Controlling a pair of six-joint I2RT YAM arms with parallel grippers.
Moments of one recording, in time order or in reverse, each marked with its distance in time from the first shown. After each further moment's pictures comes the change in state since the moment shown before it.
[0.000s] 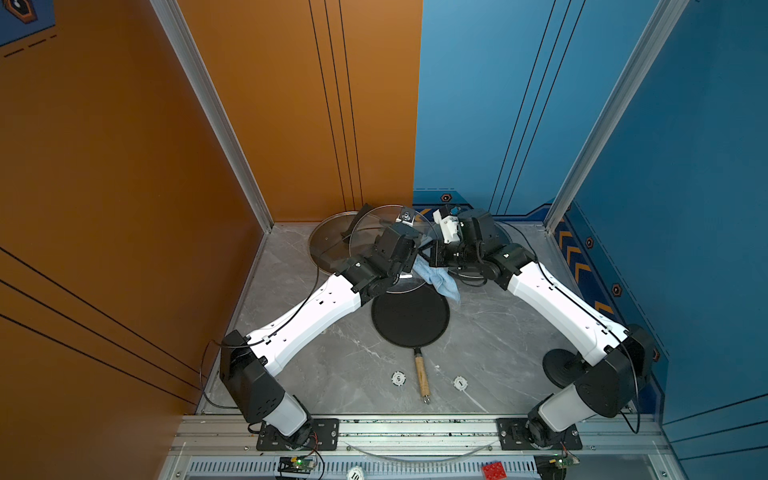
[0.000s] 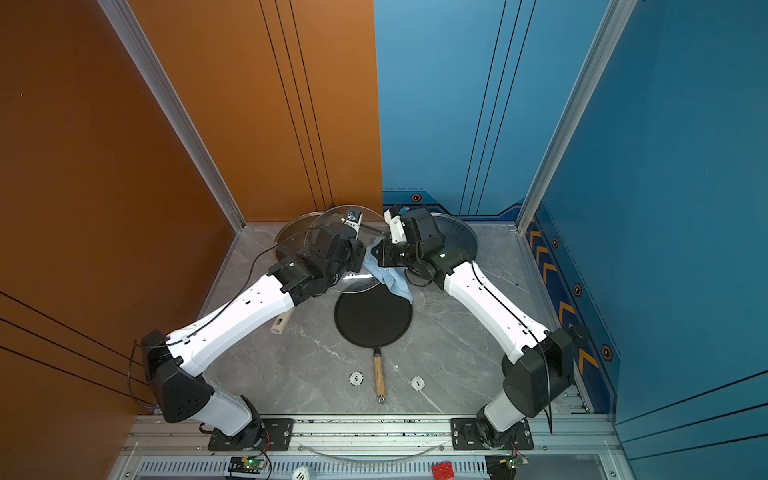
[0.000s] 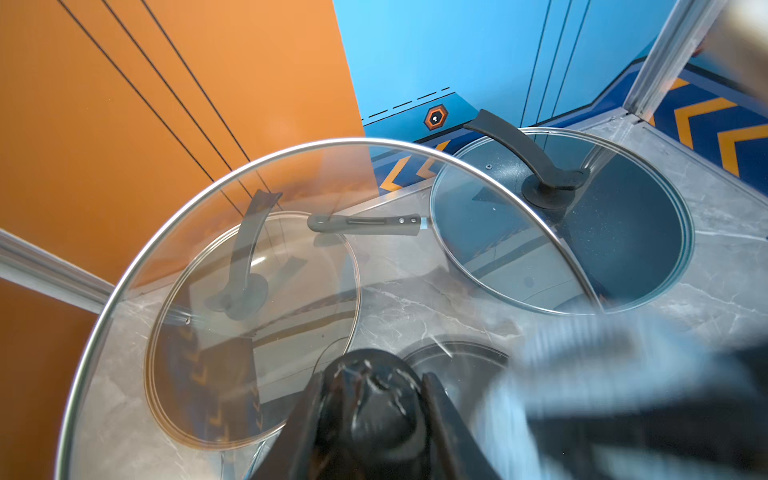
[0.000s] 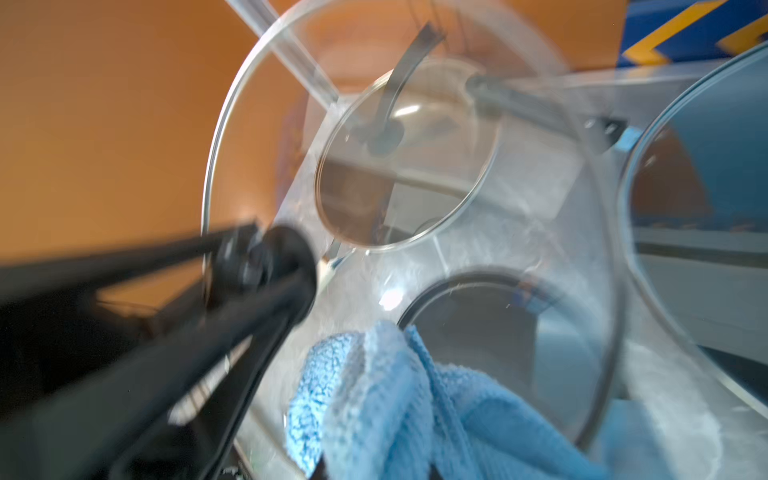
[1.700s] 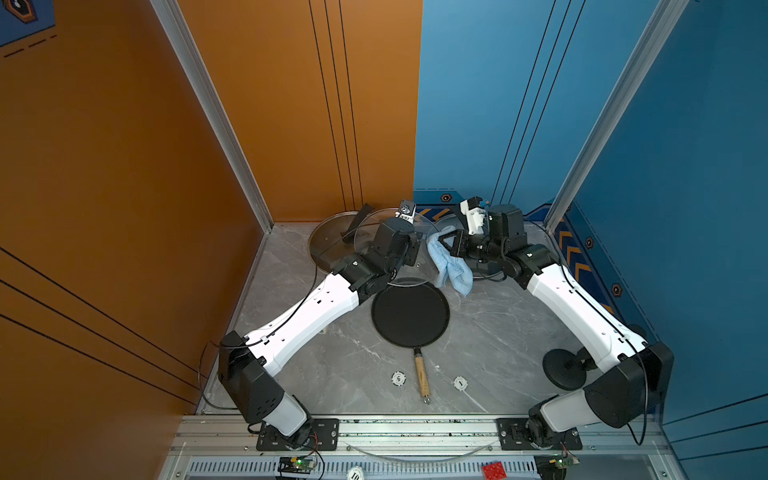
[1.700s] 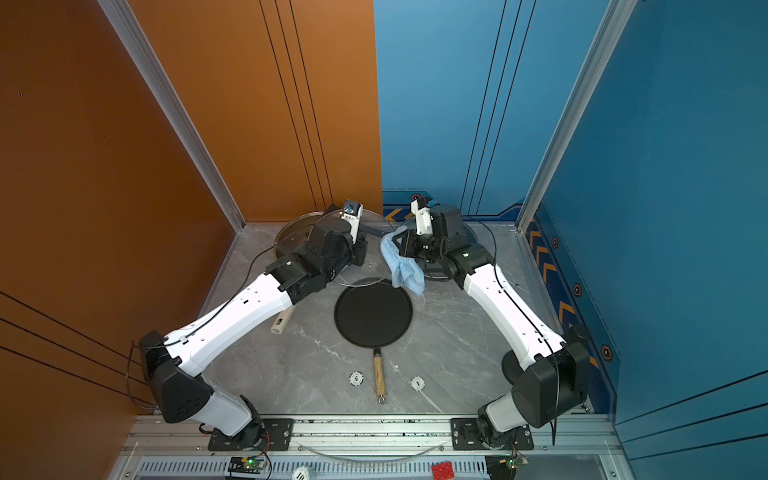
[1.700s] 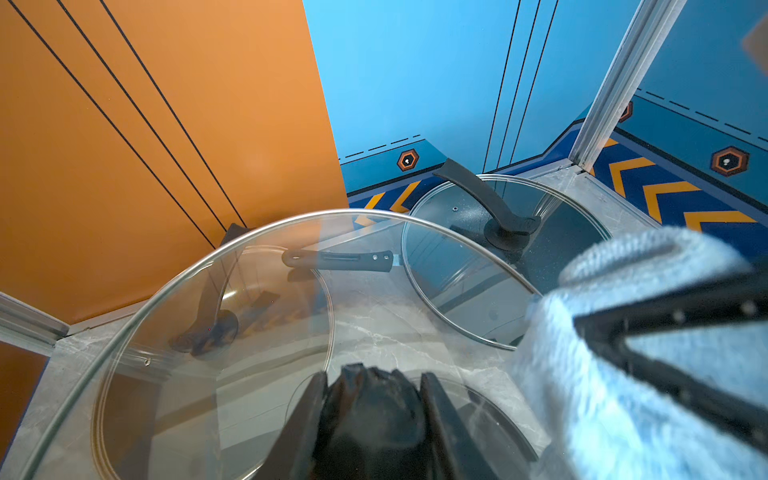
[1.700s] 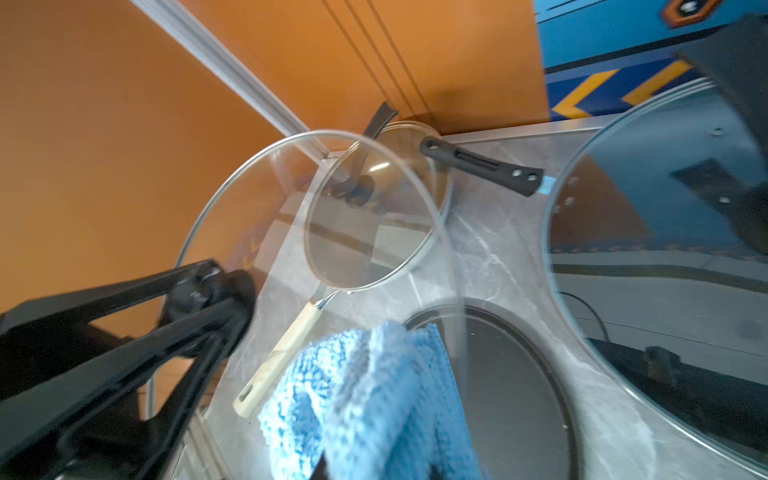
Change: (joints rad) left arm 0.030 0.000 0.013 0.100 0.090 -0.023; right arm -0.146 -0.098 -0.108 0.076 -0.057 0.017
